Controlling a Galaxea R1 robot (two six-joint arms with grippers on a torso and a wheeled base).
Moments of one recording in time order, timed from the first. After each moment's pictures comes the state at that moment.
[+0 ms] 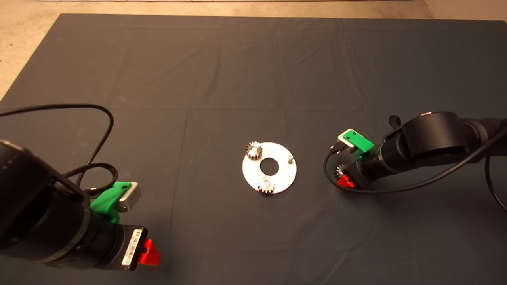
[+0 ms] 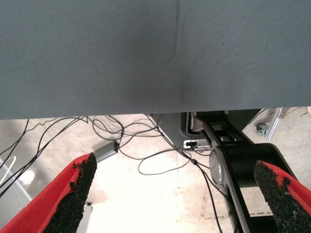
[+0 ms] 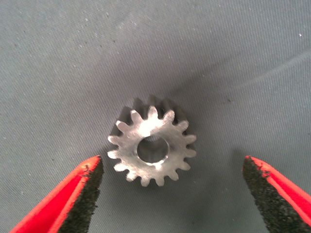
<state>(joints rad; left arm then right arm) -0.43 2.12 -0.36 0.11 1.53 -1.73 0.20 2.33 -0.81 -0.61 -1.53 1.02</state>
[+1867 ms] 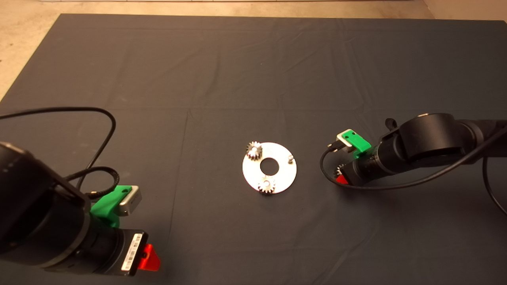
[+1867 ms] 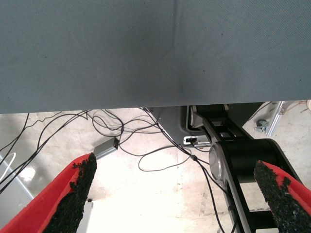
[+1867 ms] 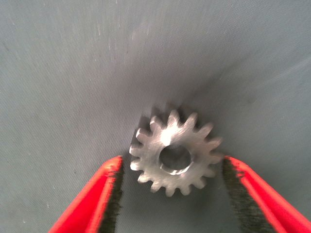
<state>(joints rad) -0.43 2.13 -0.35 0.10 1.53 -1.75 0.18 2.33 -0.81 -0.61 -1.49 1.11</state>
